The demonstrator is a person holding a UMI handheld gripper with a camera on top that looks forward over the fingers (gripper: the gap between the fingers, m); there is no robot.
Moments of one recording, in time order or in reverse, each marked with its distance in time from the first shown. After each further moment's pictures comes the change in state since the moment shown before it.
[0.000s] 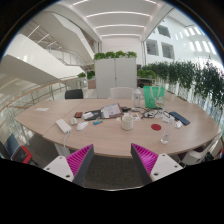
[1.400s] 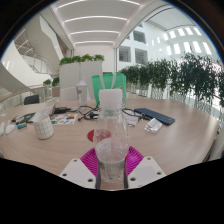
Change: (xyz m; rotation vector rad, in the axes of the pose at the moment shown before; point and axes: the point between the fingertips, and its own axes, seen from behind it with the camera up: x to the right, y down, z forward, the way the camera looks) arm 0.352 0.051 0.303 0.121 0.304 0.067
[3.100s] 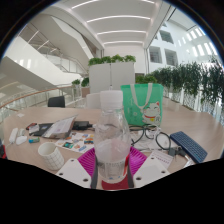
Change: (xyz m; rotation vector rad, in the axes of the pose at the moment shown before) arm -0.079 -0.085 0.119 0.013 -0.363 -0.066
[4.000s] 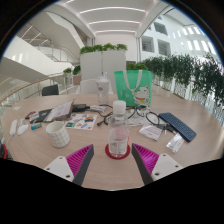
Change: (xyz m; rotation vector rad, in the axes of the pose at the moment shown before) arm -0.010 0.031 -0.092 -0.158 0.111 0.015
